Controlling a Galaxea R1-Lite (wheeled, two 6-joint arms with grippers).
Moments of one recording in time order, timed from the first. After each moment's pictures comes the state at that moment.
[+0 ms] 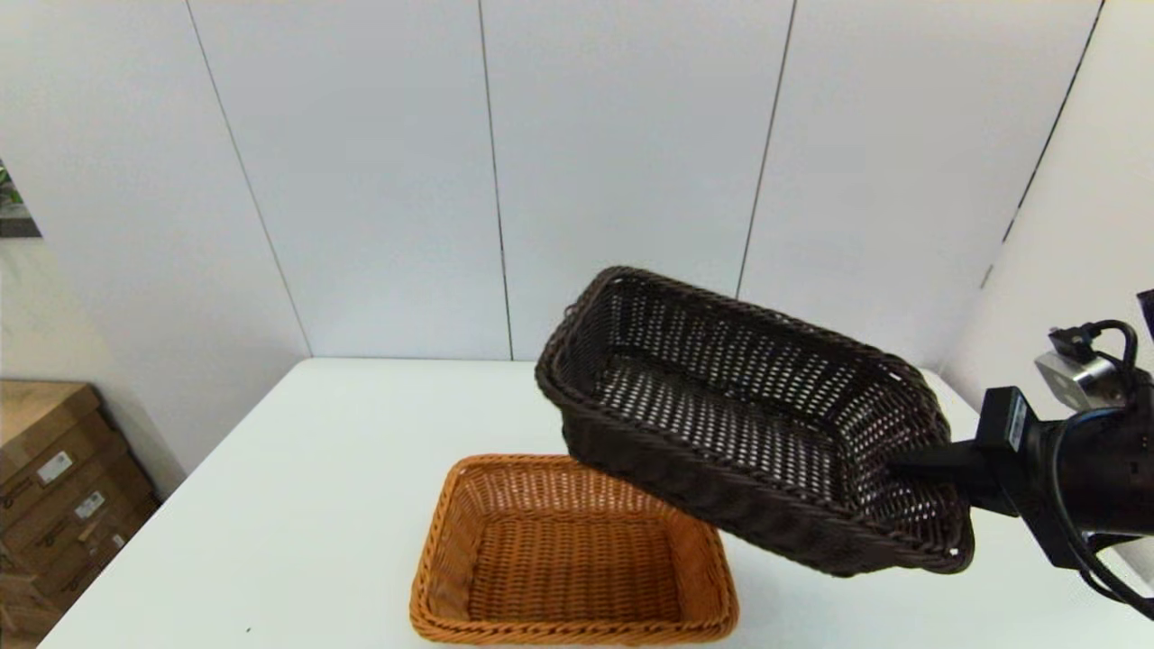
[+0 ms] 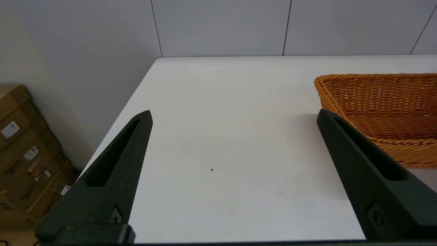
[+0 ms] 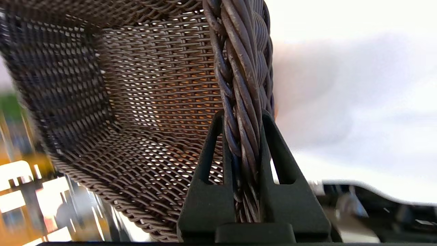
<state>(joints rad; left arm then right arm) 0.01 0.00 0.00 0.00 0.00 0.00 0.20 1.31 -0.76 0.18 0.34 0.95</state>
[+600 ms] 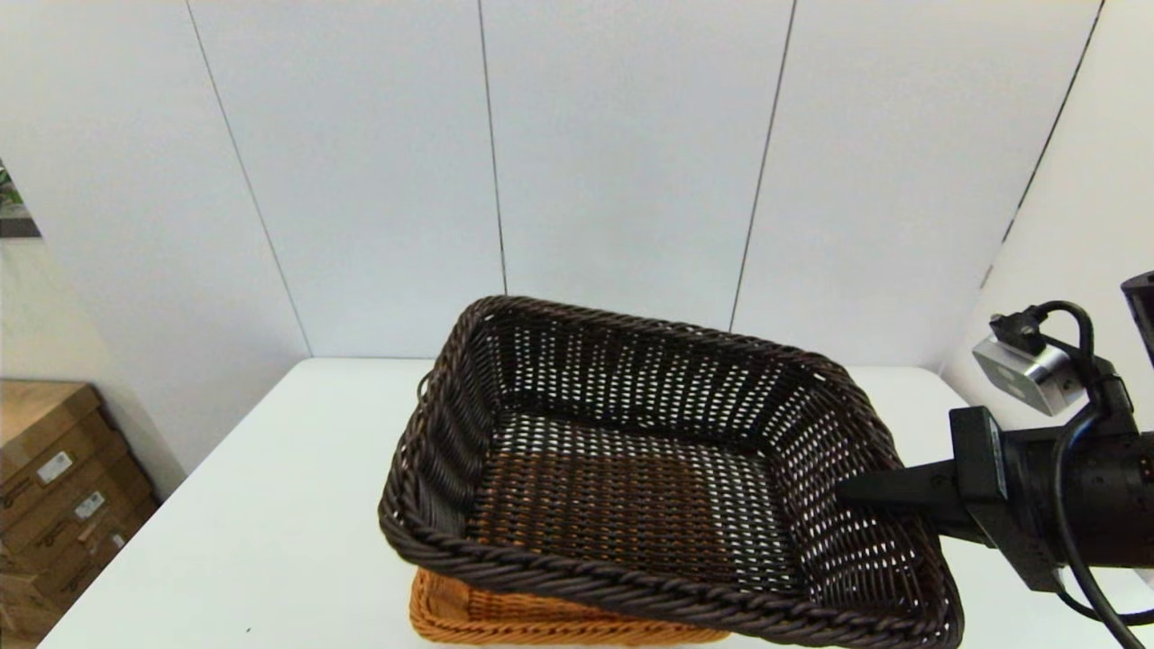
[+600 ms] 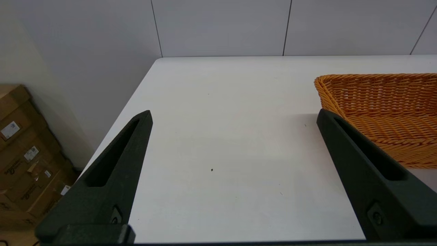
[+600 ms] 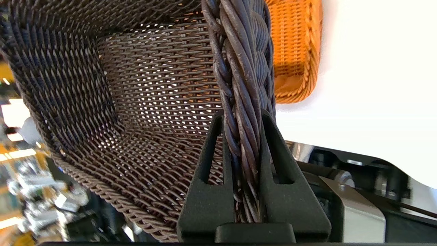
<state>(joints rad) 0.01 0.00 0.00 0.00 0.00 0.00 0.46 1.28 -0.82 0.23 0.33 0.89</state>
